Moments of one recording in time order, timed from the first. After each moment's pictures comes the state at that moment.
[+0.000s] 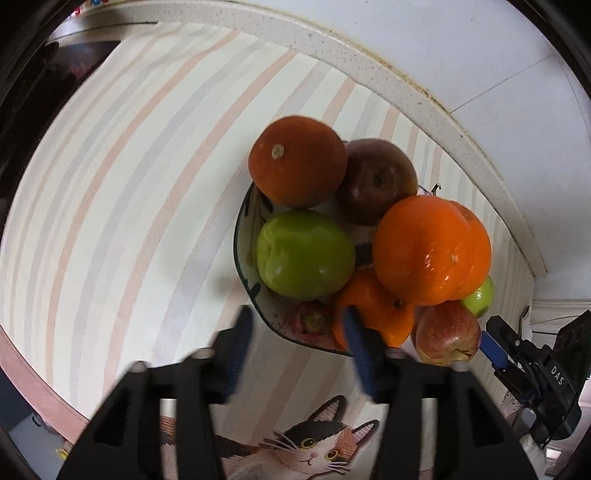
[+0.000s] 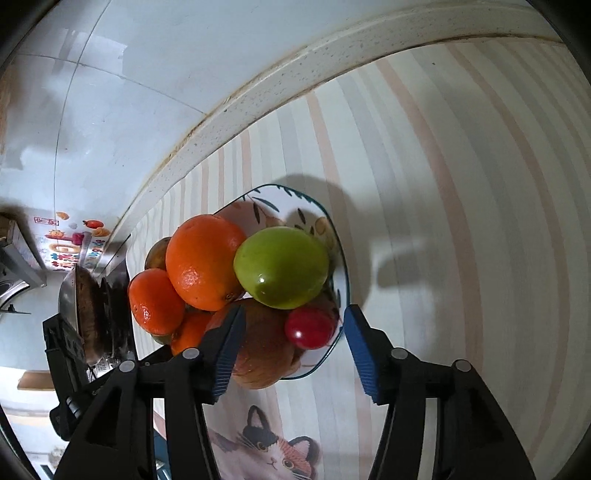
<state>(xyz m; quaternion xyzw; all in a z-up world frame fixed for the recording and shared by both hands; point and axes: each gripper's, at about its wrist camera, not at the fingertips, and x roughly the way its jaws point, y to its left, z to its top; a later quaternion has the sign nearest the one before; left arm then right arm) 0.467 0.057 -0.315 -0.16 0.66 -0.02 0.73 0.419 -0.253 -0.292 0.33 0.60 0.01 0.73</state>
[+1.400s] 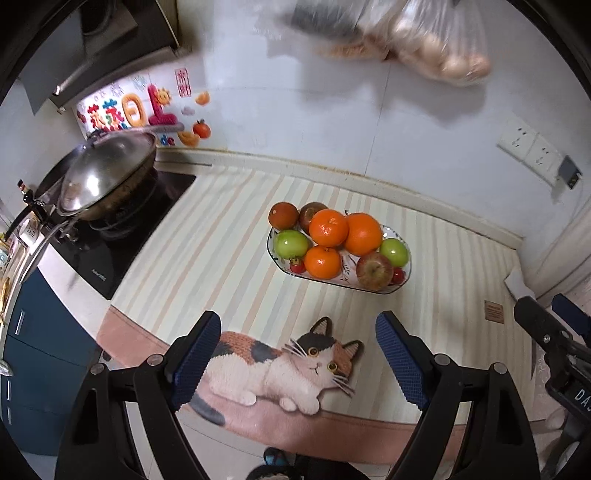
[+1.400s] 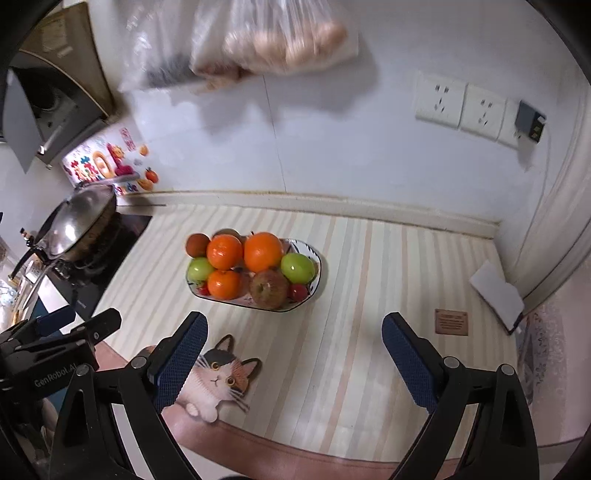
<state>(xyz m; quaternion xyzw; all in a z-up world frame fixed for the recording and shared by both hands) 0.249 -0.003 -0.115 -0.03 0.47 0.02 0.88 0.223 -0.192 -0.043 0.03 0.44 0.01 0.90</state>
